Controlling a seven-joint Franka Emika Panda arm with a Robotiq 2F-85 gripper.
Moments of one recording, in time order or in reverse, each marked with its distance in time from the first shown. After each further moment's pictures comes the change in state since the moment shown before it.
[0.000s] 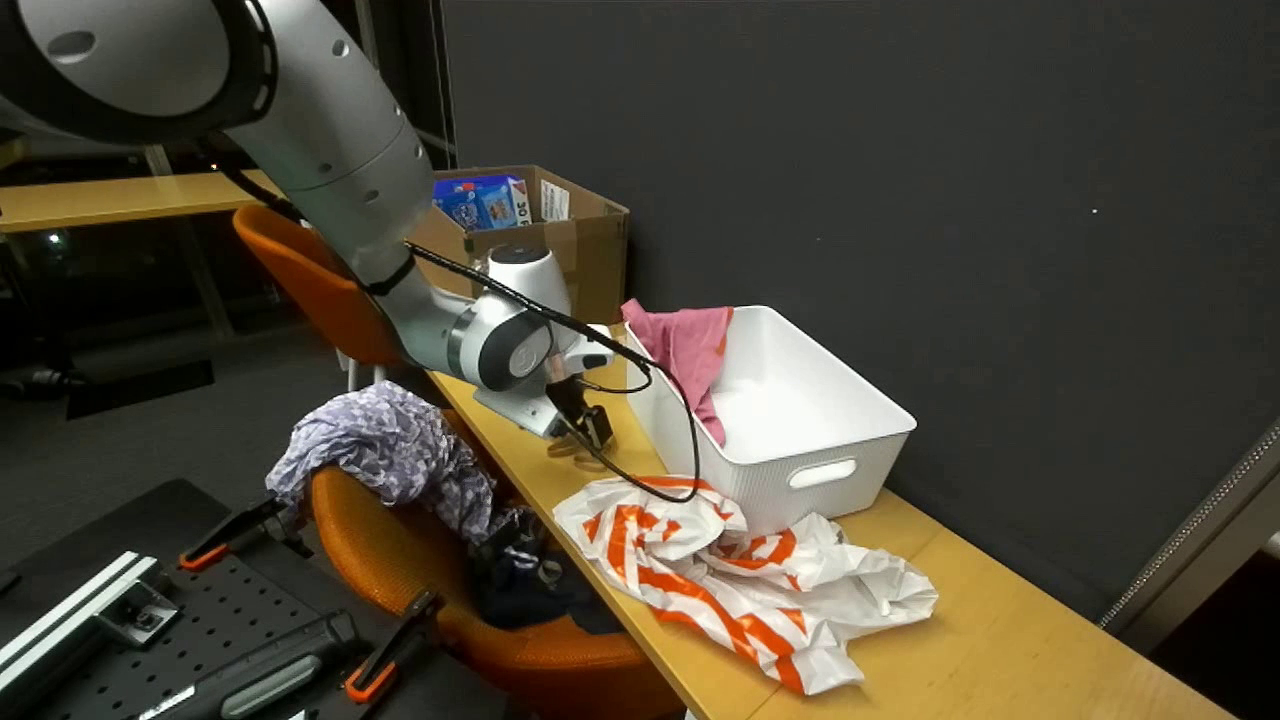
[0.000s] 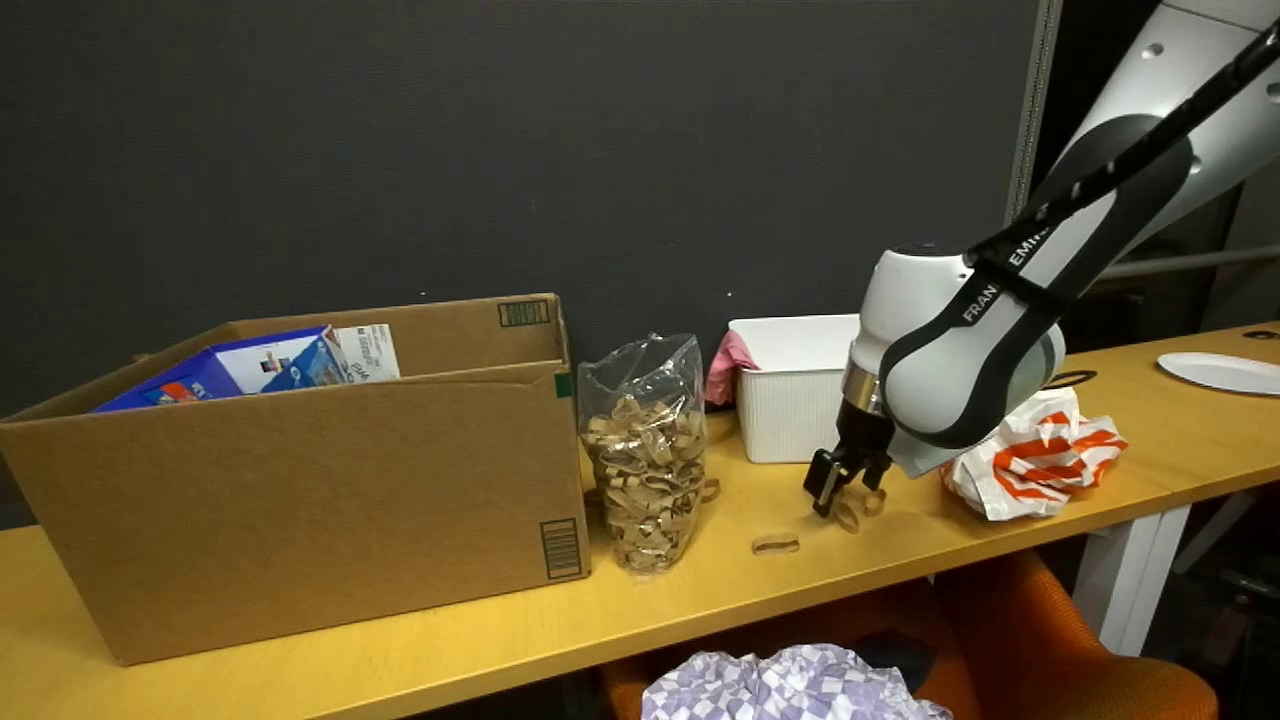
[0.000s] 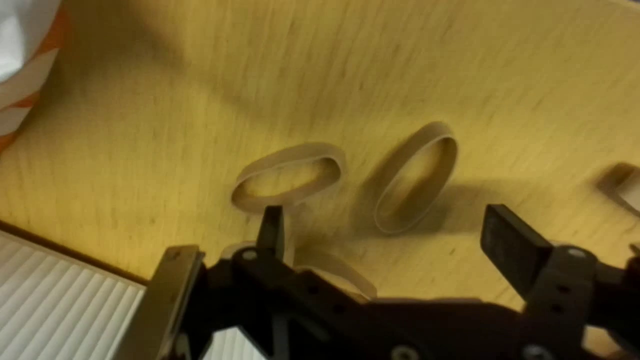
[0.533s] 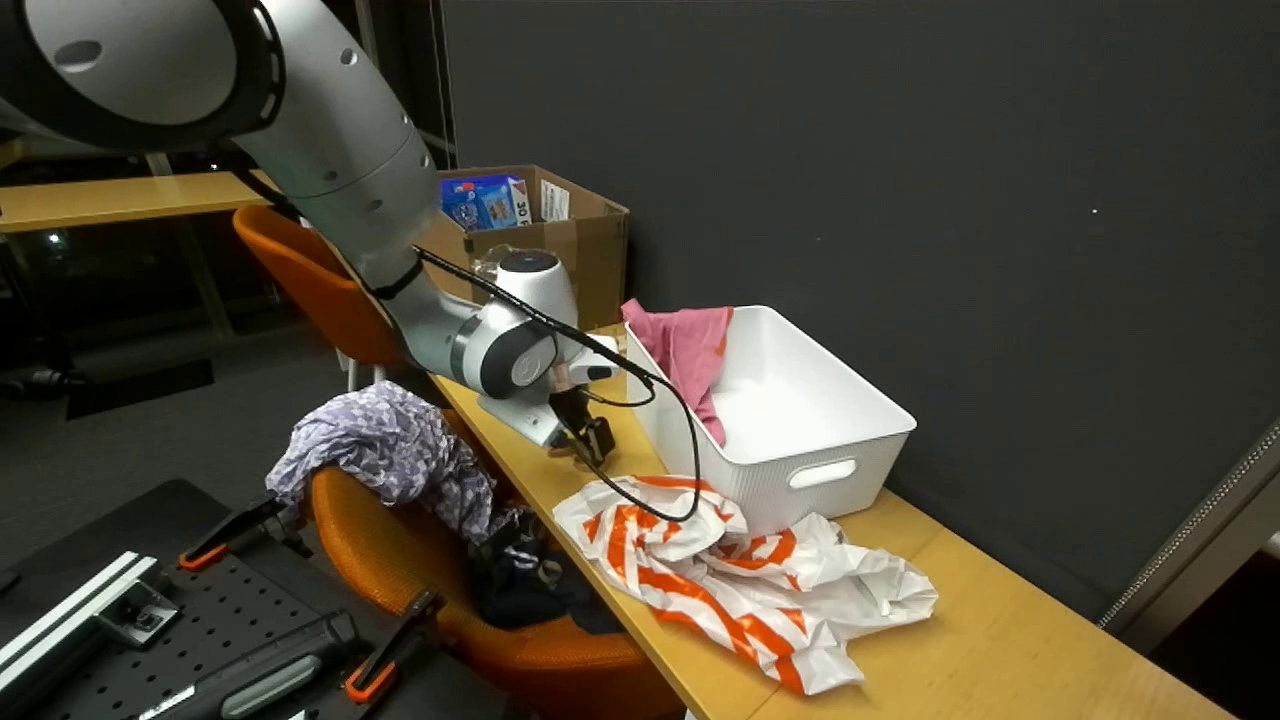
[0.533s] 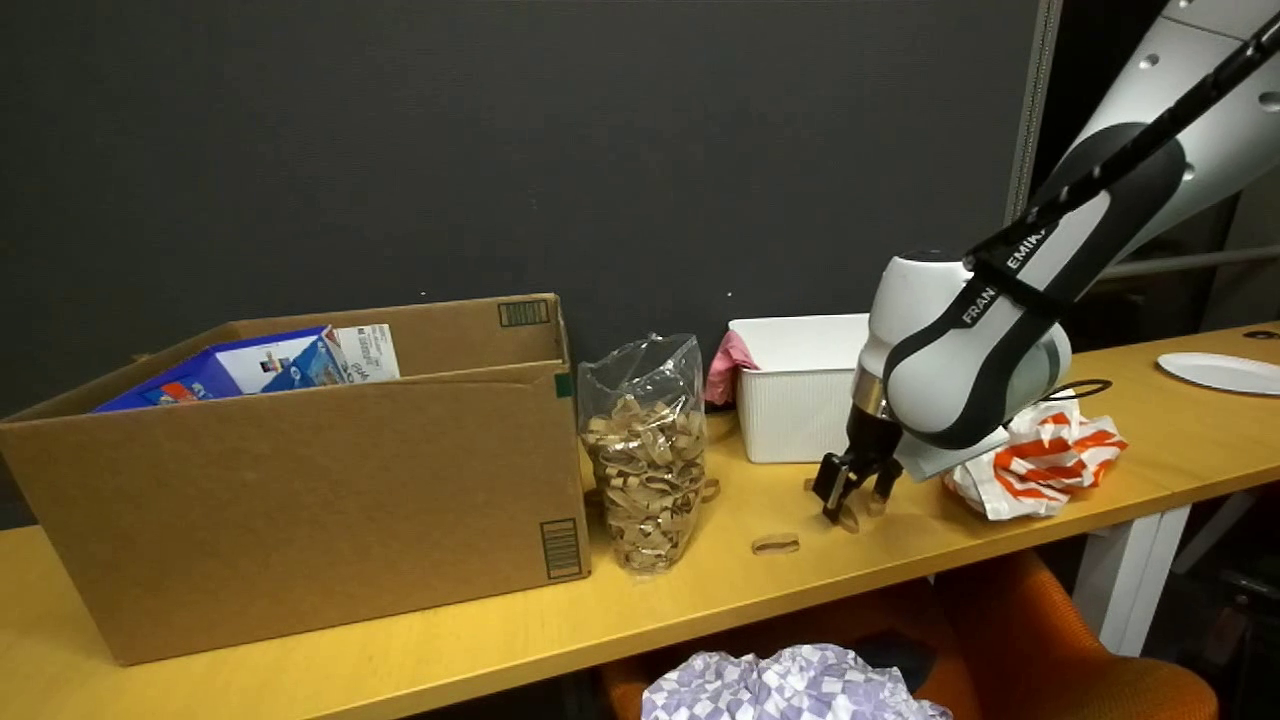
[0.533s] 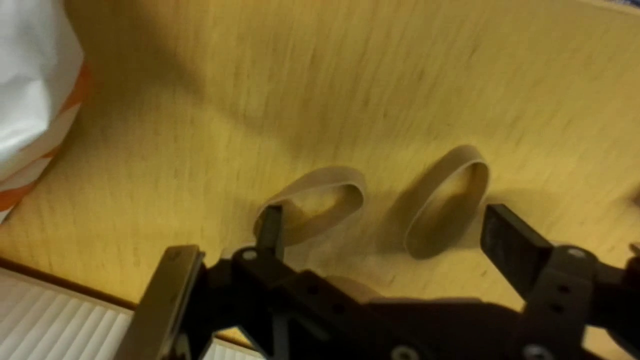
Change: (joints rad) arm -0.017 0.011 0.001 0.000 0.040 -0.014 0.000
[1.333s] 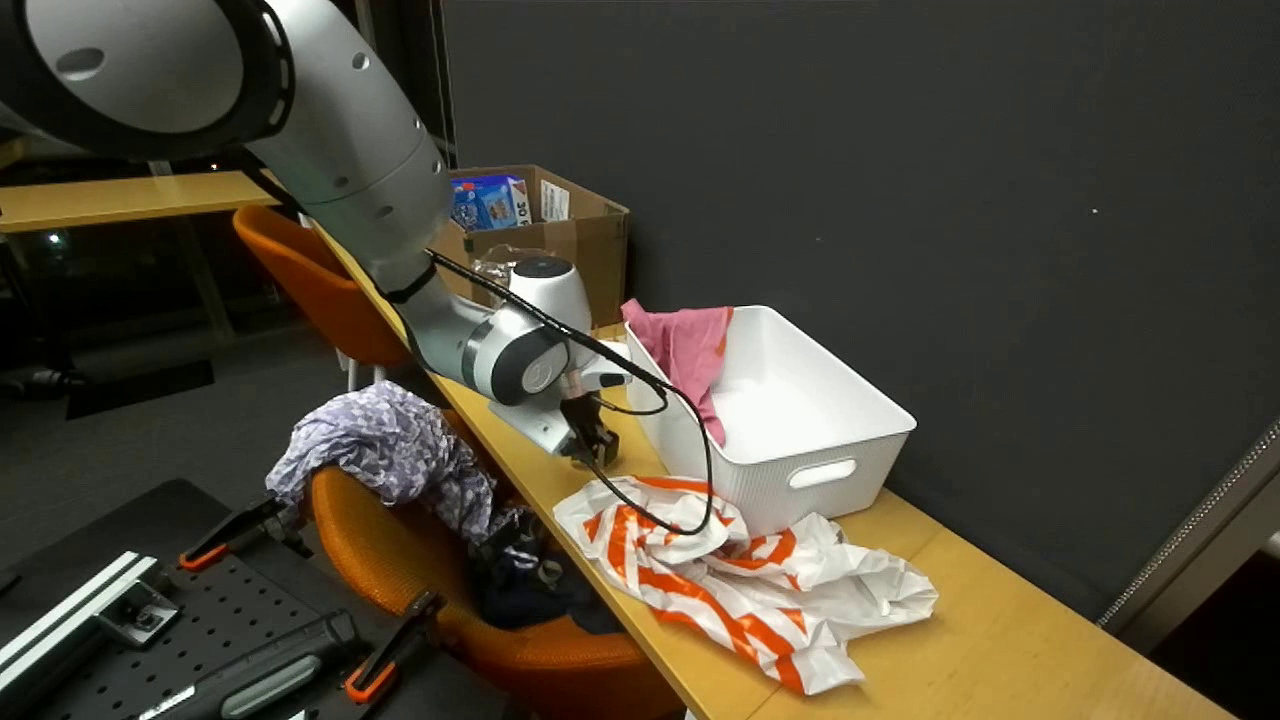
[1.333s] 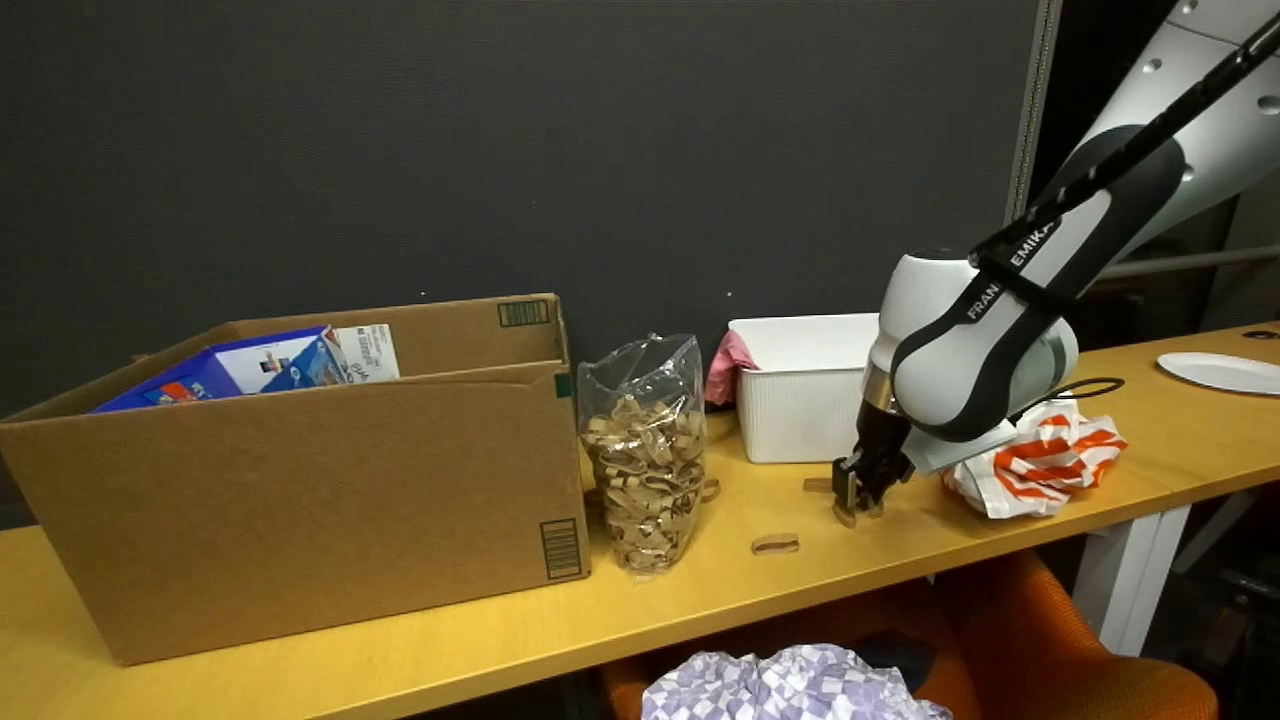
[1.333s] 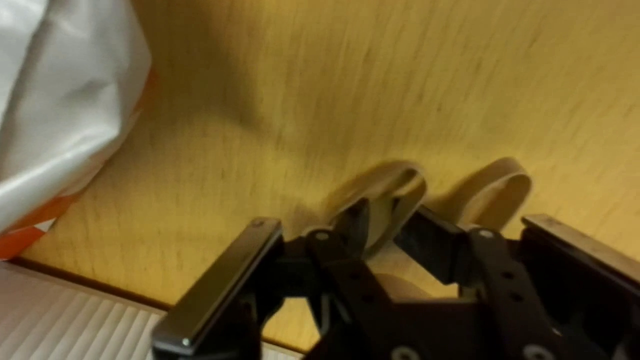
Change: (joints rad) arm -0.032 0.005 0.002 0.010 0.004 -0.004 0.000
